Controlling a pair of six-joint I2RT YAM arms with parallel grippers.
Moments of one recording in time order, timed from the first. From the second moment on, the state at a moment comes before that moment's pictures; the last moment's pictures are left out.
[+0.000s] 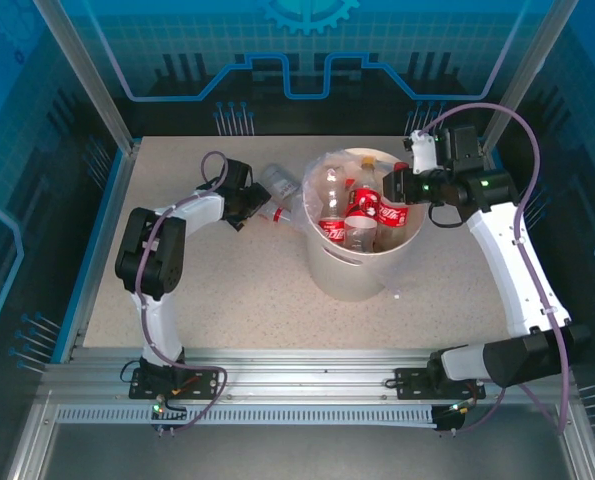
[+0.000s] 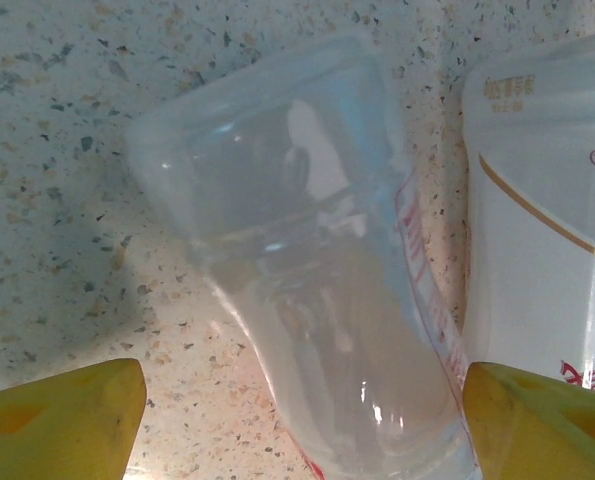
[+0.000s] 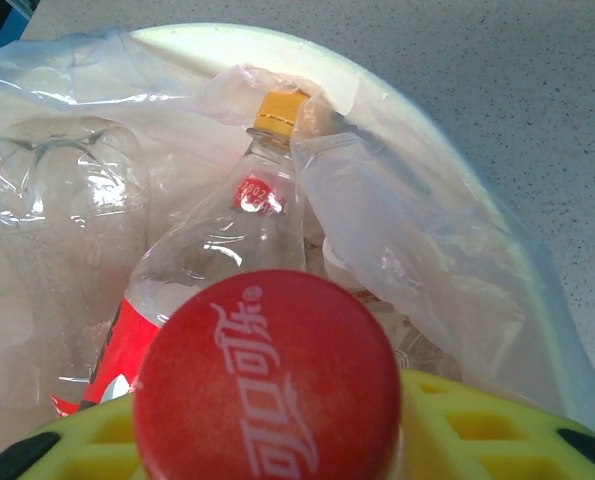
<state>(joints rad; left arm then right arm) -0.23 1.99 1.33 -0.33 0.08 -1.03 0.19 1.36 1.57 -1.01 -0.24 0.11</state>
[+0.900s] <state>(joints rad) -0.23 2.00 1.32 -0.28 0.06 -1.03 0.20 1.25 1.51 -0.95 -0.19 0.16</state>
